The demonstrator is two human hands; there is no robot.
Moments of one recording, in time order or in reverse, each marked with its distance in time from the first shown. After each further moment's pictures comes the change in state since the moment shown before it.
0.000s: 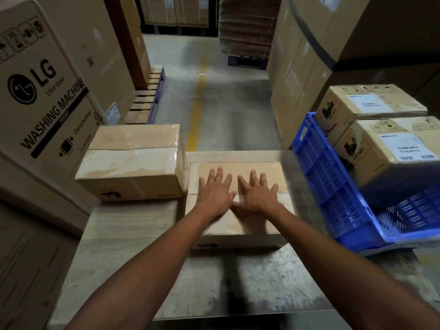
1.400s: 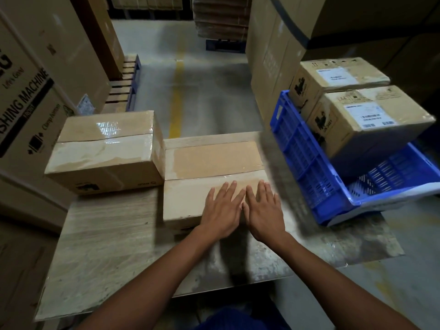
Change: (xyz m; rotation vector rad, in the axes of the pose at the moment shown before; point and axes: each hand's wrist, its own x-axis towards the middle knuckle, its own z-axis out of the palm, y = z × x) left_hand -0.082 0.072 0.045 0.045 0.036 0.270; right_hand -0.110 0.039 0.073 0.063 0.297 0.134
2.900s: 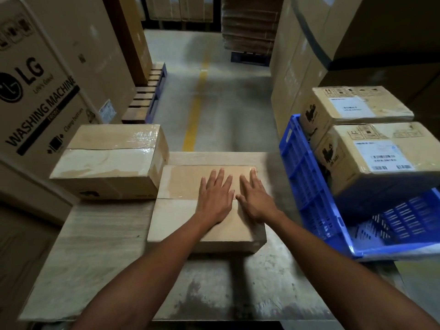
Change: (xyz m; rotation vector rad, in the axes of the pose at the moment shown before) left_hand 0.109 -0.024 -0.006 0.016 0.119 -0.295; right_hand 0.141 0.040 -0.024 0.253 -0.180 -0.213
